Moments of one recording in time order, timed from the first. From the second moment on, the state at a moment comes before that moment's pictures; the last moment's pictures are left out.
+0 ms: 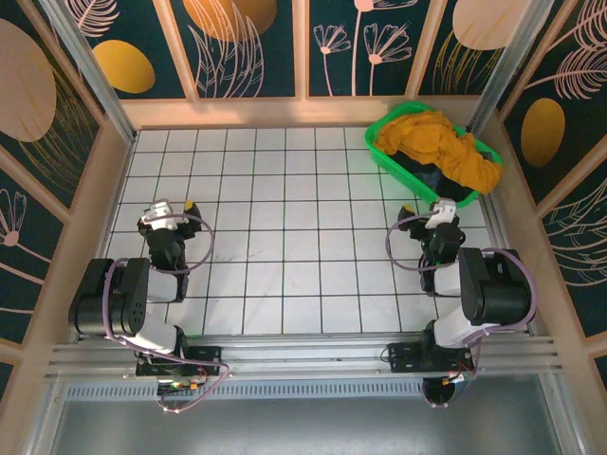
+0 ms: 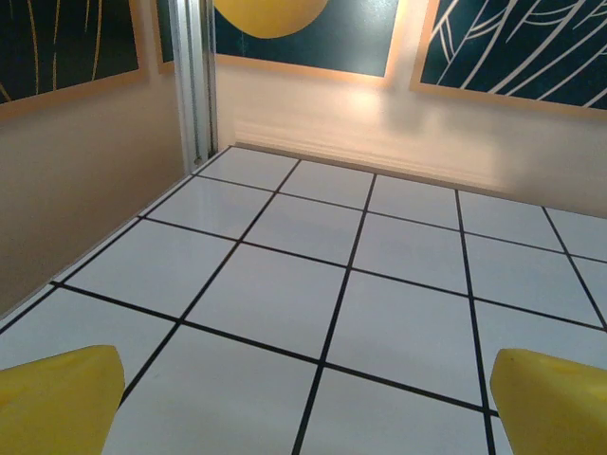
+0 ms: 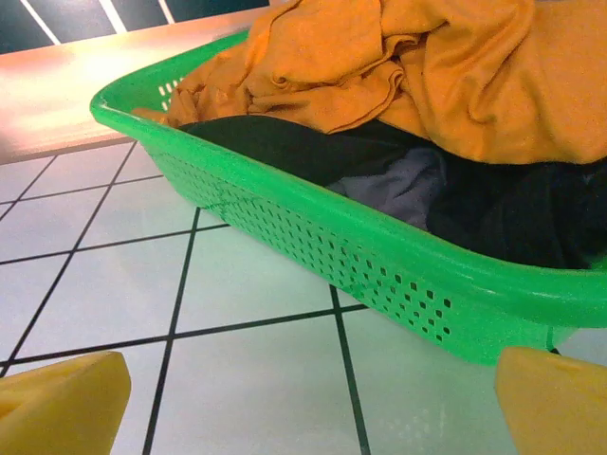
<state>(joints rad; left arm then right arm) 0.01 1.52 0.21 1.20 -0.23 -0.14 -0.03 1.54 0.22 1.12 0.00 0.13</state>
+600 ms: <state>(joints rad) 0.01 1.52 0.21 1.20 -0.23 -0.14 -0.03 1.54 0.22 1.12 0.00 0.13</state>
